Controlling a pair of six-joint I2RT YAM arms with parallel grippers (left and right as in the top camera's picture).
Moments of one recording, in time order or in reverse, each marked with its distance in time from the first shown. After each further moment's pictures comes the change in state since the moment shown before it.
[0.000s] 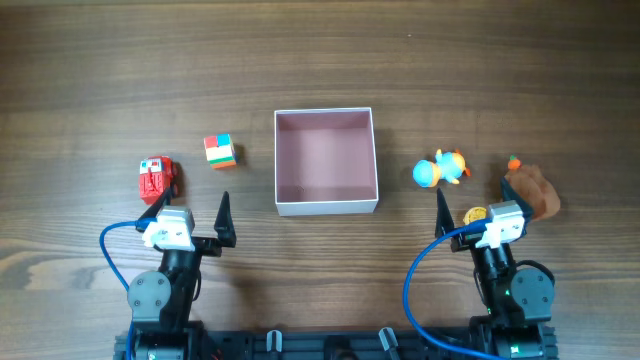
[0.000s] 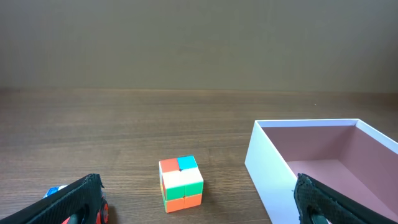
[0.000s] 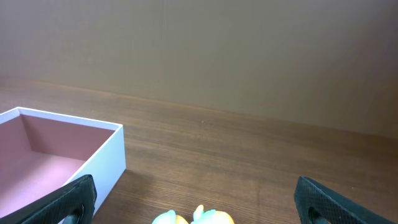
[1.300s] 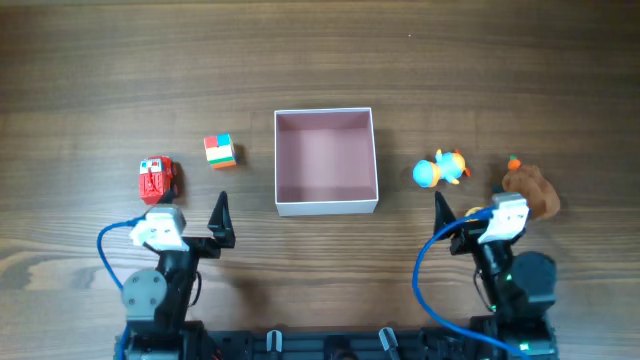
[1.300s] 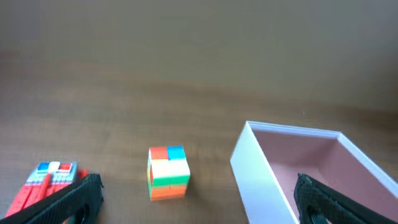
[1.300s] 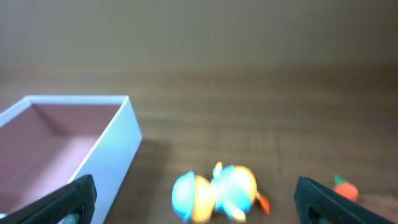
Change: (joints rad) left arm 0.000 0.036 0.105 -0.132 -0.001 -0.148; right arm 0.000 0.159 0.152 -0.199 0.000 0.164
